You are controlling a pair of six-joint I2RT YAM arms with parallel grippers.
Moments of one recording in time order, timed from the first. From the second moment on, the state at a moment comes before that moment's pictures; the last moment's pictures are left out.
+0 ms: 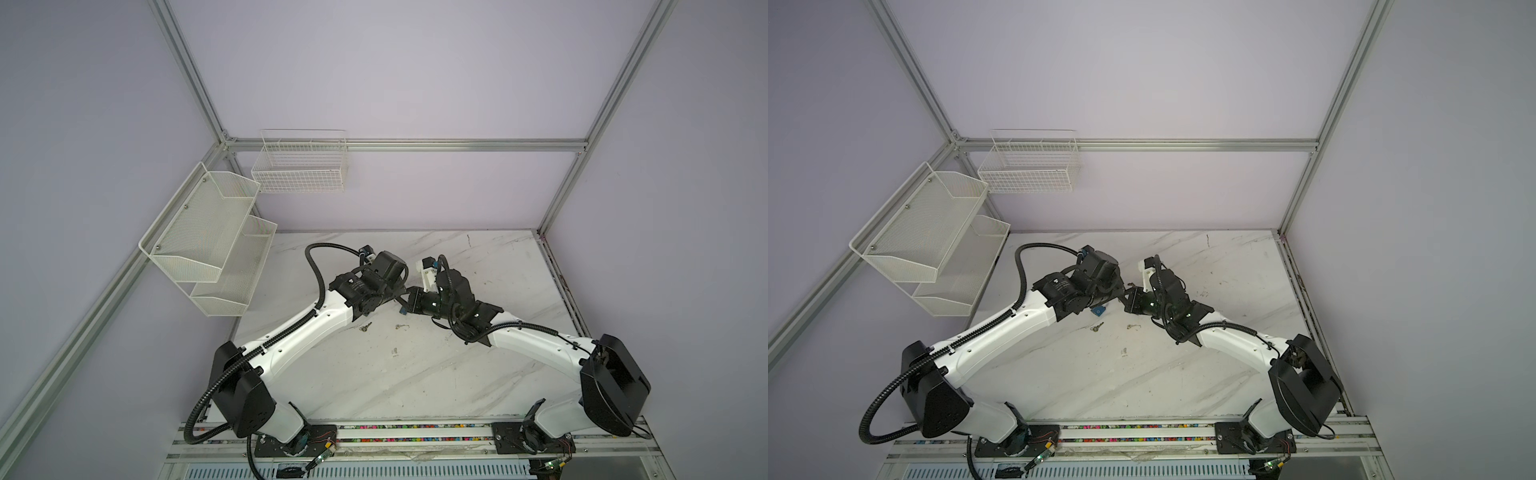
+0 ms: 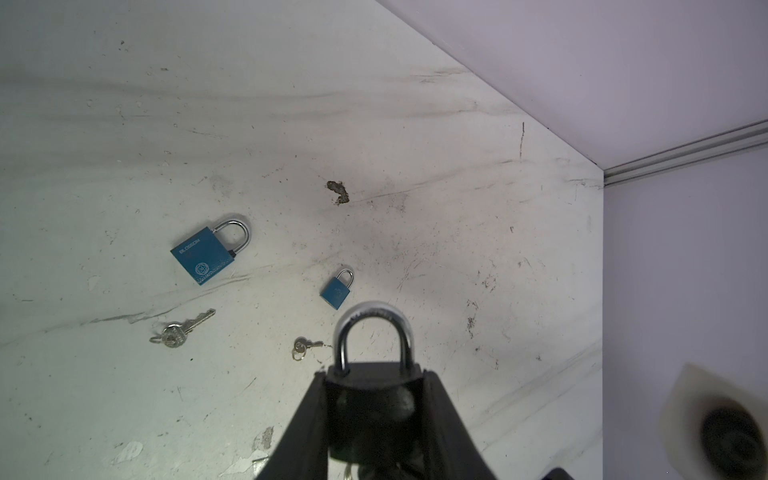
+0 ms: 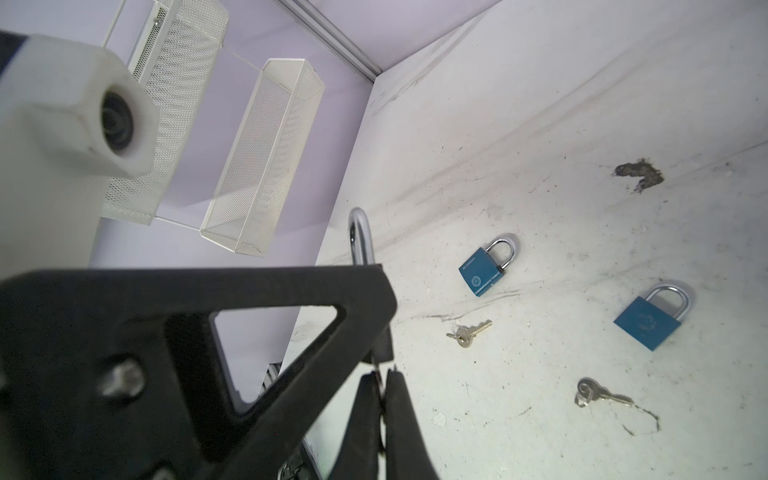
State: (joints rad) left arm -0.74 1.50 1.39 -0.72 -0.29 -1.03; right arm 0.77 1.47 0.97 0.15 -0.25 0.86
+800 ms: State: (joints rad) left arm -0.76 1.41 1.34 -0.64 -0.28 -1.03; right arm 0.68 1.44 0.90 0.34 -0.51 1.17
